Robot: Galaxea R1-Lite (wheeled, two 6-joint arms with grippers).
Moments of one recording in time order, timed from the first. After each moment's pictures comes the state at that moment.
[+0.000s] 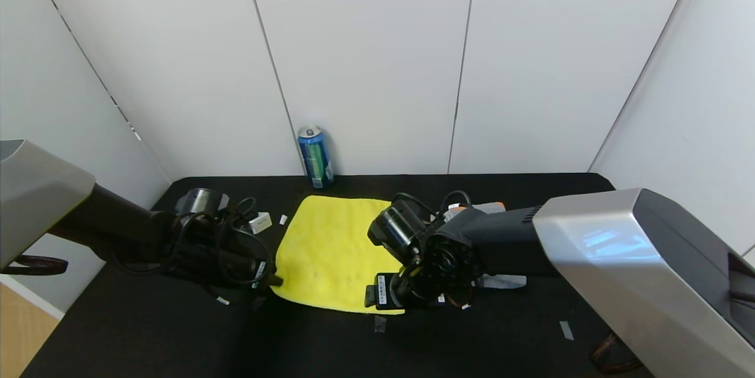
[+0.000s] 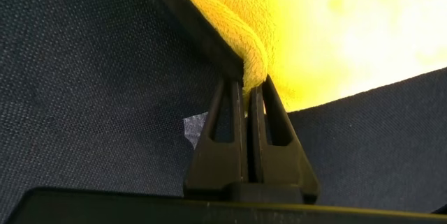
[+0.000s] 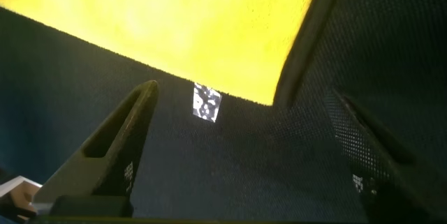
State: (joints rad) left arm 0.01 2.12 -1.09 0.04 -0.40 0.19; right arm 0.78 2.43 -1.82 0.45 -0.01 0.64
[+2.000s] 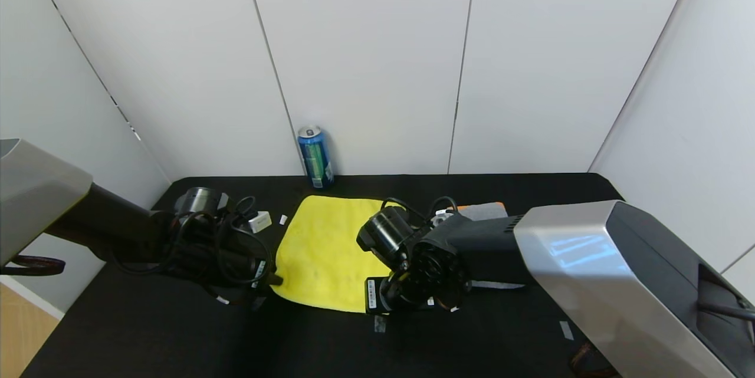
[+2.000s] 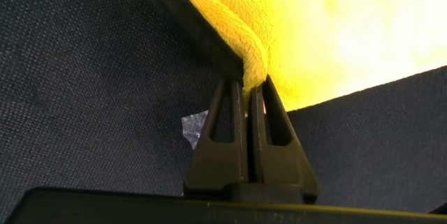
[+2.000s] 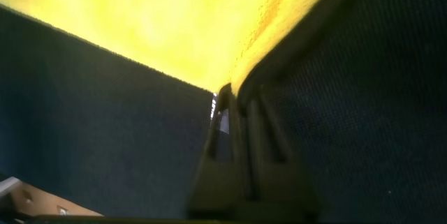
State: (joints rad) left arm 0.00 2.11 -1.09 0.04 -0.40 0.19; right arm 0.80 2.48 -1.89 0.46 -0.01 0.65
